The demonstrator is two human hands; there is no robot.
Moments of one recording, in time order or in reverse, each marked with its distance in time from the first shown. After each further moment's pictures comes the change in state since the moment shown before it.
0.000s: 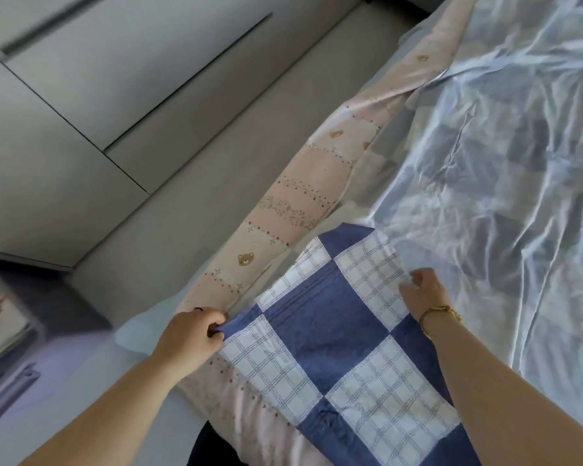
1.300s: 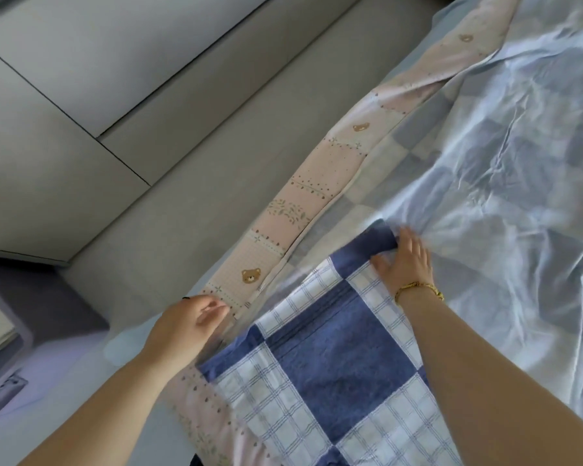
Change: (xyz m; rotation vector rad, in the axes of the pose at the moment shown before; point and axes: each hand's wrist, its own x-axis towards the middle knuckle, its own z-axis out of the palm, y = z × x) left_hand 0.051 -0.009 -0.010 -0.292 0.081 -0.084; right_hand 0.063 -0.057 0.053 -0.364 0.023 -0.327
